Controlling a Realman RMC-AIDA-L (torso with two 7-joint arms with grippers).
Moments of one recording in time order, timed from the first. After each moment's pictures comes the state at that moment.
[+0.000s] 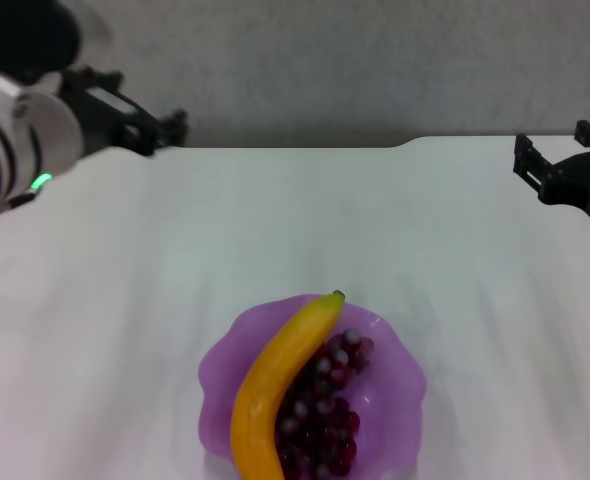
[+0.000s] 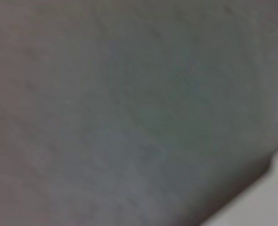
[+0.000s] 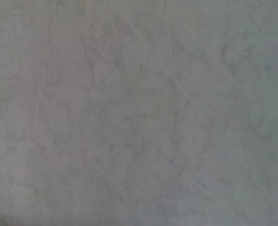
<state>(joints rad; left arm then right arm) -0.30 -2.03 -1.49 -1.67 2.87 -0.71 0.27 0.08 2.01 -1.85 -1.32 0.82 -0.08 -0.57</state>
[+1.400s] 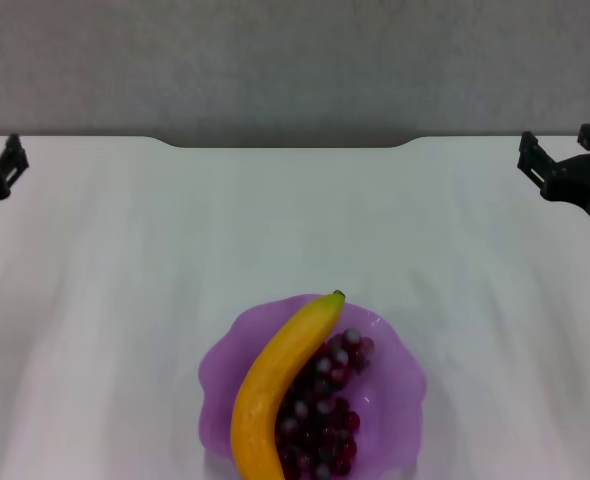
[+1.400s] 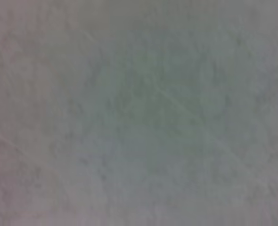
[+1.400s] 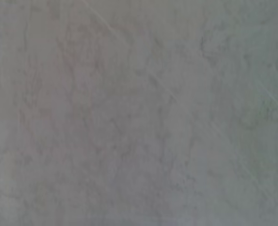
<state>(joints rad) -0.19 -2.02 -1.51 -1.00 2.78 0.27 0.04 0.12 2.01 -1.86 -1.23 0.83 -0.15 -0.47</state>
